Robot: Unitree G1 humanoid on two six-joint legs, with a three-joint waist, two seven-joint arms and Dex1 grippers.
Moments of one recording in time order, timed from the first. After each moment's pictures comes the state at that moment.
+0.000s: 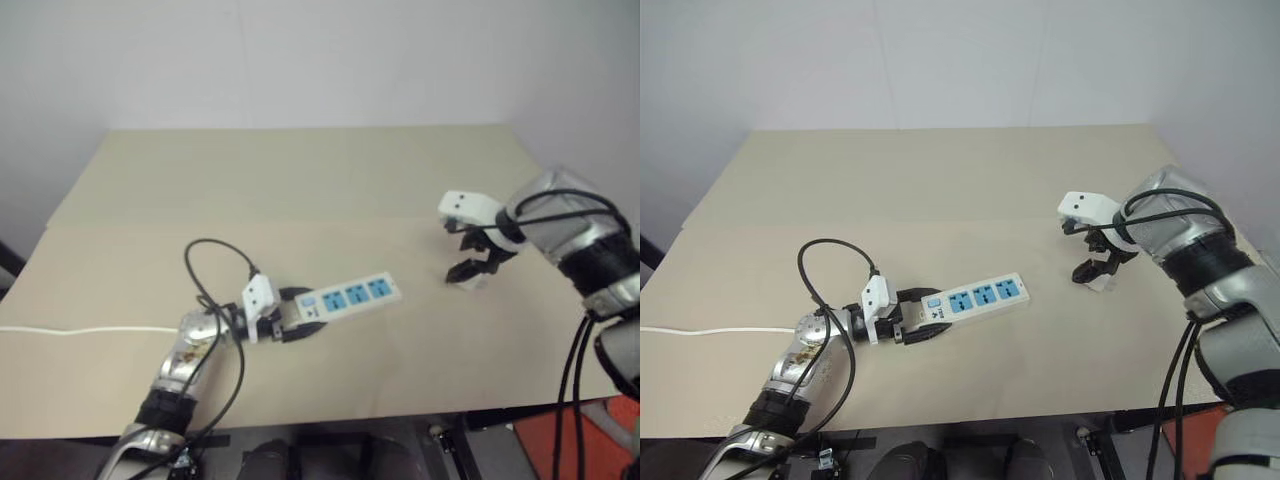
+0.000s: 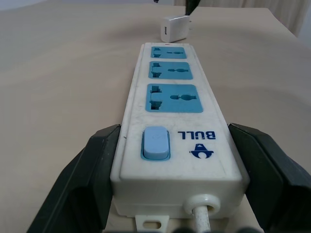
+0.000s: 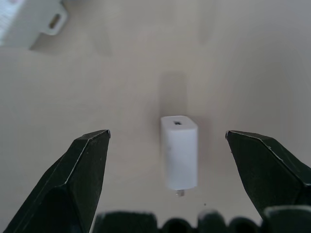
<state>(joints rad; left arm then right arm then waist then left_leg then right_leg) -0.34 0.38 -0.15 0.21 -0.25 -0.04 -1.07 -1.20 -0.90 0.75 0.51 -0.10 0.76 1.33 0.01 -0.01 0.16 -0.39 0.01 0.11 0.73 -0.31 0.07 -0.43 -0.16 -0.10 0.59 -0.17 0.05</state>
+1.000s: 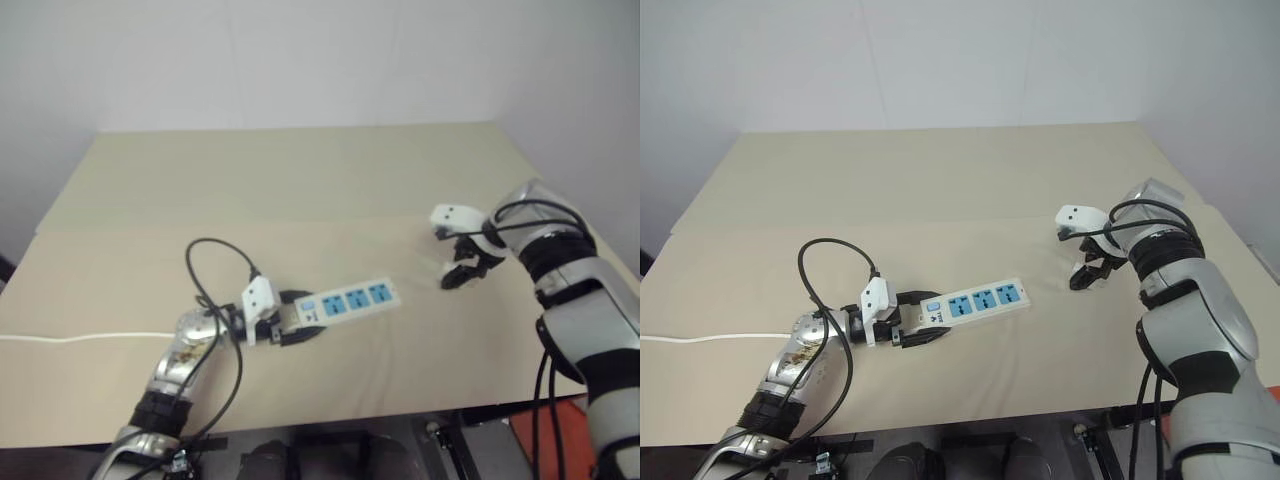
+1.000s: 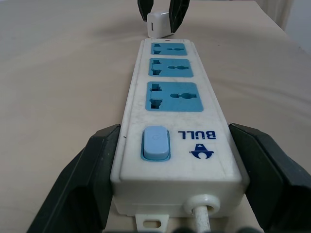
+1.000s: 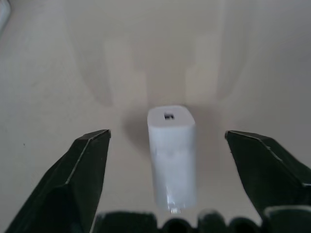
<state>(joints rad) -0.33 0.41 -0.16 0.17 -0.25 -0.01 -1.08 -1.25 -0.68 0.61 0.99 -0.32 0.49 1.35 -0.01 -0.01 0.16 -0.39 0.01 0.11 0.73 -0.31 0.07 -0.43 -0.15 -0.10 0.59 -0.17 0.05</state>
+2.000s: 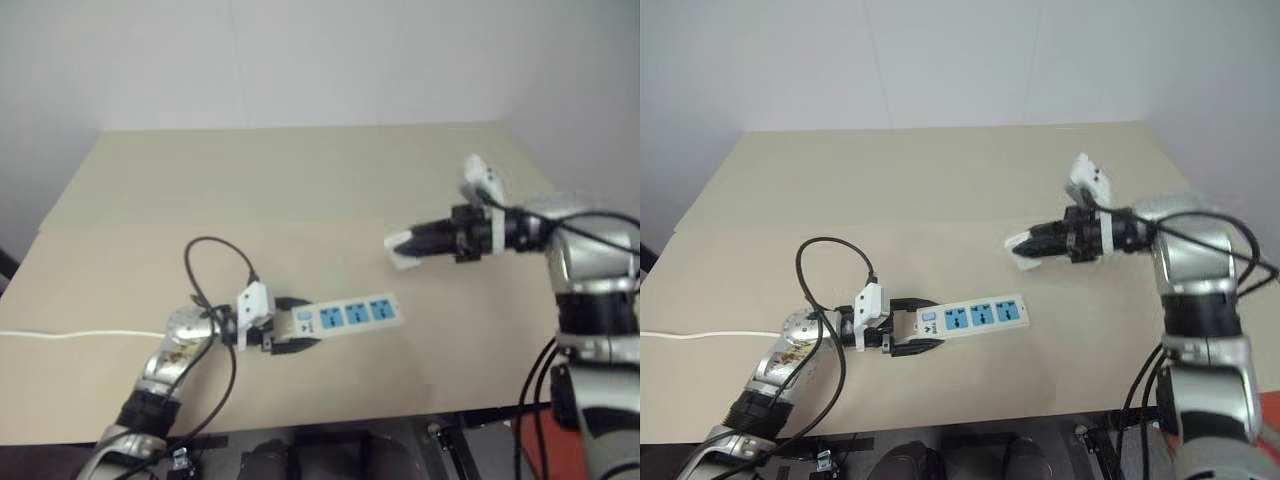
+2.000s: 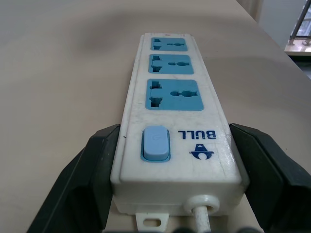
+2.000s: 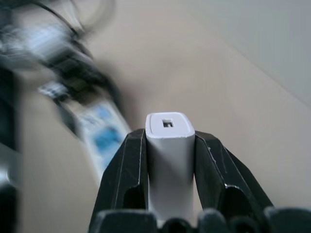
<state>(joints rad) -0.33 0.49 -0.18 0.17 -0.28 -0.05 -1.19 -0.71 -0.60 -0.14 -0.04 0.32 0.84 1.45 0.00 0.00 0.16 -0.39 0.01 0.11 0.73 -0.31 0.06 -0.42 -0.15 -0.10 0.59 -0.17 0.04</state>
